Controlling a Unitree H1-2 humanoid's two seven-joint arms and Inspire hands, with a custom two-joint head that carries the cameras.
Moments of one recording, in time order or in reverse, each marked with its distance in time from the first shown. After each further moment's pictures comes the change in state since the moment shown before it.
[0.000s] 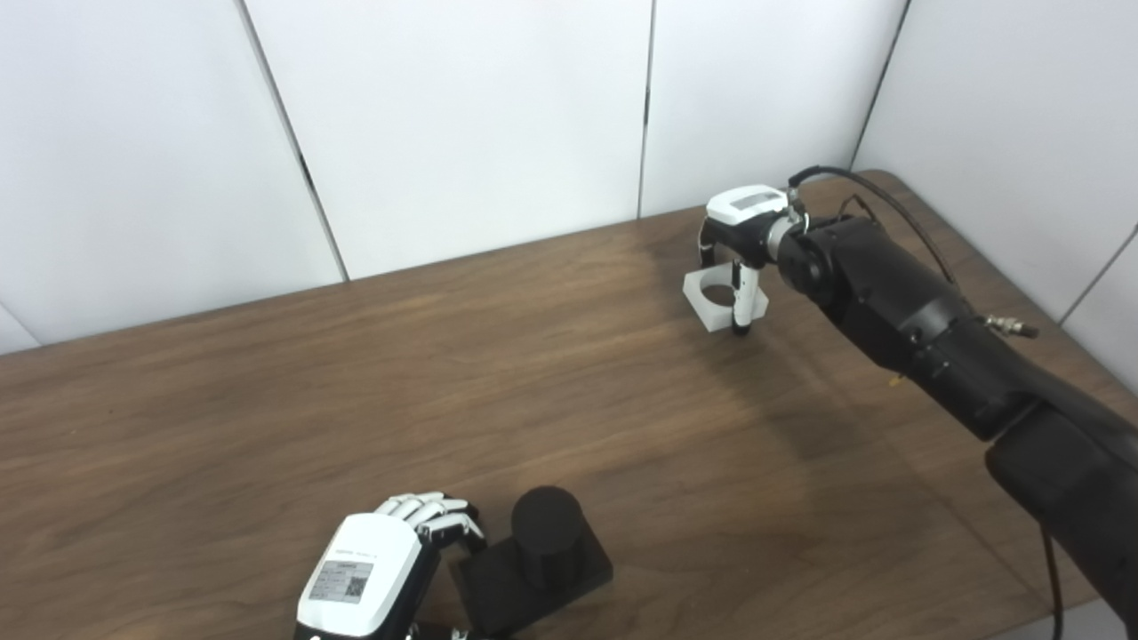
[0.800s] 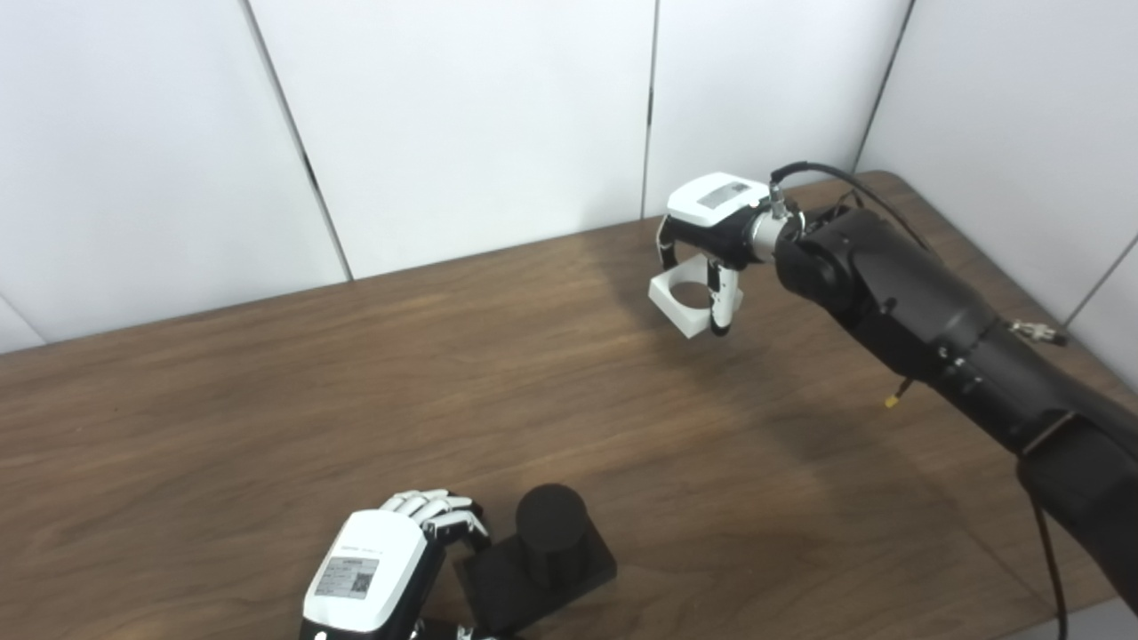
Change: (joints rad) left arm -0.001 -0.010 0.000 -0.001 0.008 0.001 -0.005; right arm 0.051 -0.044 -0.007 -0.388 -0.003 -0.085 0.103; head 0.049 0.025
